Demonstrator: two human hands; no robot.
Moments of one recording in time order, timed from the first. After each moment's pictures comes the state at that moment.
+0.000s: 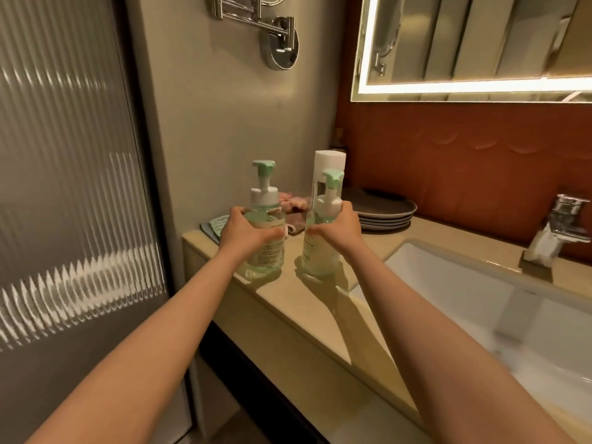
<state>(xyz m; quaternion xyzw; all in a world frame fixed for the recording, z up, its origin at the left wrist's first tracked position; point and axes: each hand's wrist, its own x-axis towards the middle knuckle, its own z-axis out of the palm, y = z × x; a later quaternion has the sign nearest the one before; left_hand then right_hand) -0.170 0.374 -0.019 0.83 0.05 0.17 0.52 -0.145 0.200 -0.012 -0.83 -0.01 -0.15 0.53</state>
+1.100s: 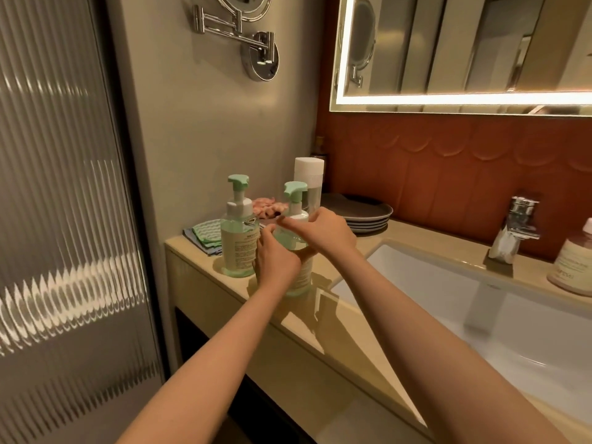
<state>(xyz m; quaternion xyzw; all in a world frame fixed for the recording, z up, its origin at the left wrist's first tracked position) -0.201 0.285 -0.042 0.82 0.04 0.19 0.55 -0.191 0.198 0.014 -0.93 -0.01 -0.14 0.34</state>
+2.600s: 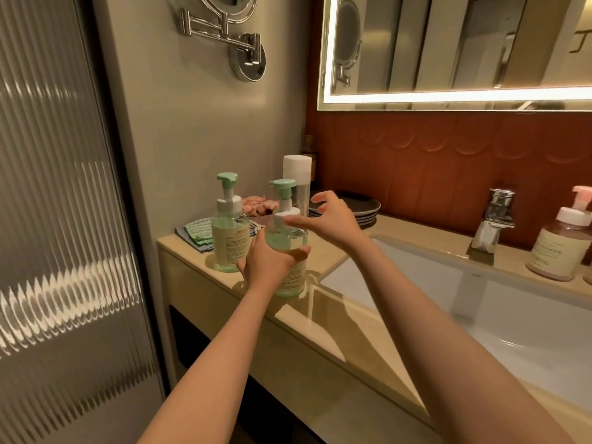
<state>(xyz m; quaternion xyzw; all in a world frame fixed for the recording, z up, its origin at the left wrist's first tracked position) -0.213 0.284 -0.051 0.84 0.03 0.22 0.50 -0.207 0.164 0.021 -0.91 -0.04 -0.15 0.39</state>
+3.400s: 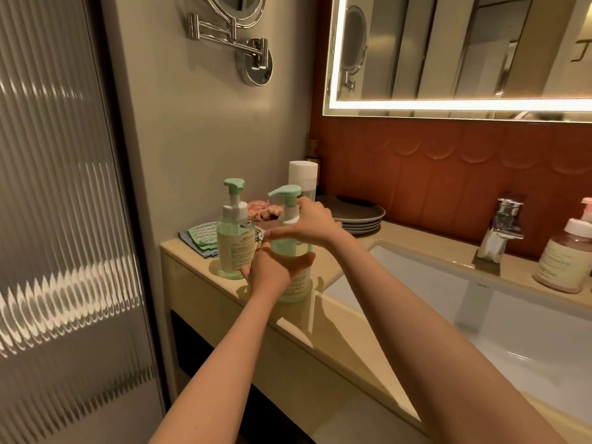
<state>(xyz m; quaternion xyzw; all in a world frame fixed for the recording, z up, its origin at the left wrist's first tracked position) -0.206 0.288 -0.050 0.84 0.04 0.20 0.50 -0.200 0.201 0.037 -0.94 -0.12 -0.08 0.31</state>
